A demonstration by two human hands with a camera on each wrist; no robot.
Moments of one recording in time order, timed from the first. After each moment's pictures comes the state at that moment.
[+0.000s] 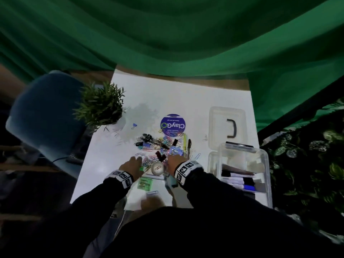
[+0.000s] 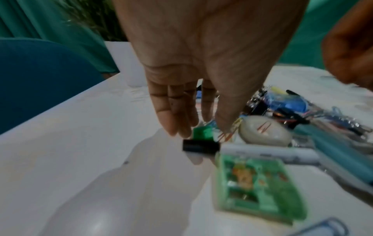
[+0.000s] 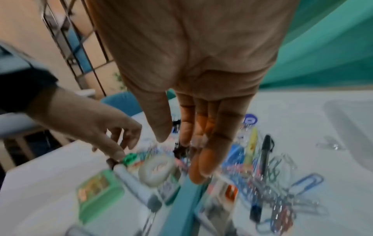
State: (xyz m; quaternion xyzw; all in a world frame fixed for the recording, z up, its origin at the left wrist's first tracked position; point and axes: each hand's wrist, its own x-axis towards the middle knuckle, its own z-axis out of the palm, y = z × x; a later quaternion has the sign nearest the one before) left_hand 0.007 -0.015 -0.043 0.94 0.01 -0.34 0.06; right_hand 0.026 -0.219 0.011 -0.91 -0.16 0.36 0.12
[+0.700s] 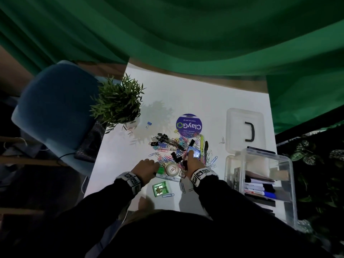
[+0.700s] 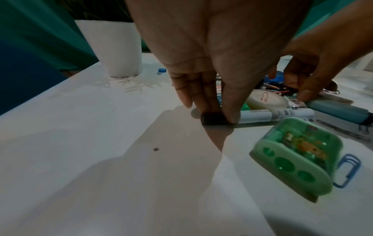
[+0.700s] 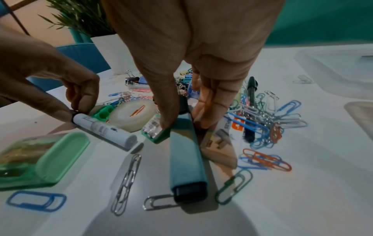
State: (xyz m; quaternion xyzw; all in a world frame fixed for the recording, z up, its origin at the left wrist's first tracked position) left_hand 0.008 0.021 -0.062 0.93 -0.21 -0.28 0.05; right_hand 0.031 -0.202 -0.062 -0.92 -0.01 0.37 0.15
